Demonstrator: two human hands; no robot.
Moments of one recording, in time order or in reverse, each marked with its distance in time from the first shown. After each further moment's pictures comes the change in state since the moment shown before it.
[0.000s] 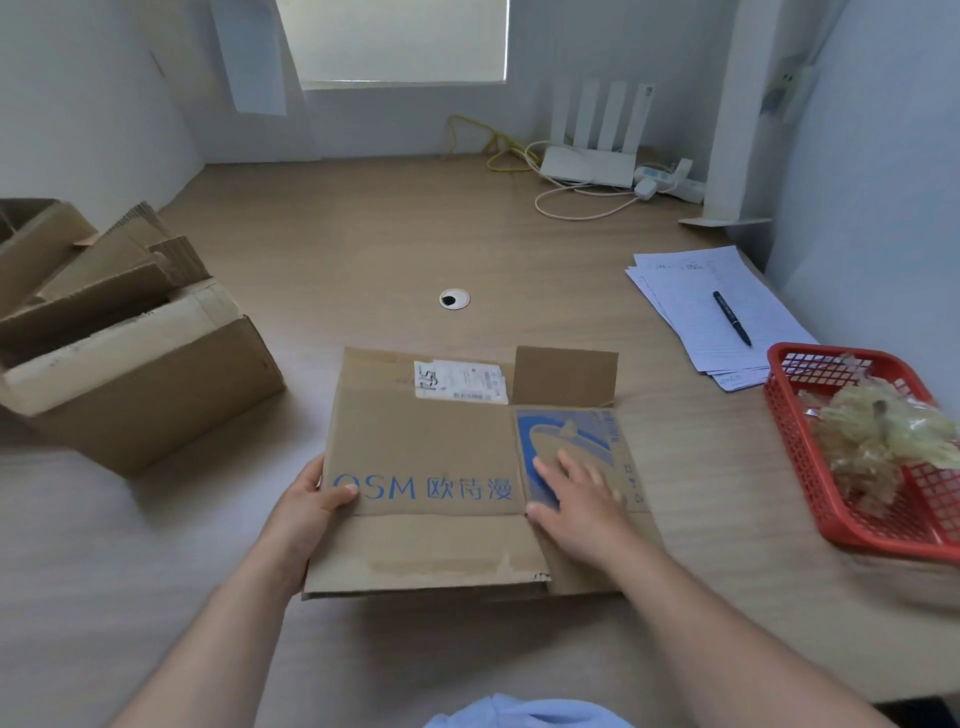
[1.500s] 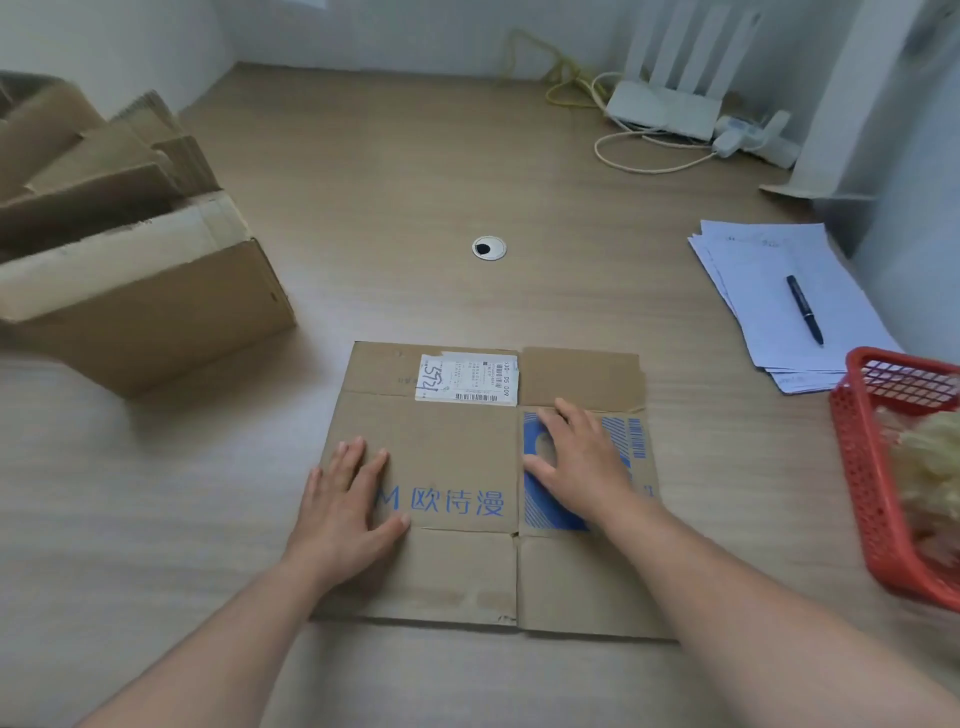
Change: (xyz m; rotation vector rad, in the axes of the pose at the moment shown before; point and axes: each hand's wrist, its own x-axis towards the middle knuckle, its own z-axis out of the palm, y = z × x) left_hand 0.025 -0.080 0.013 1.282 0.037 0.303; right_hand 0.060 -0.001 0.008 -0.117 0.128 -0.202
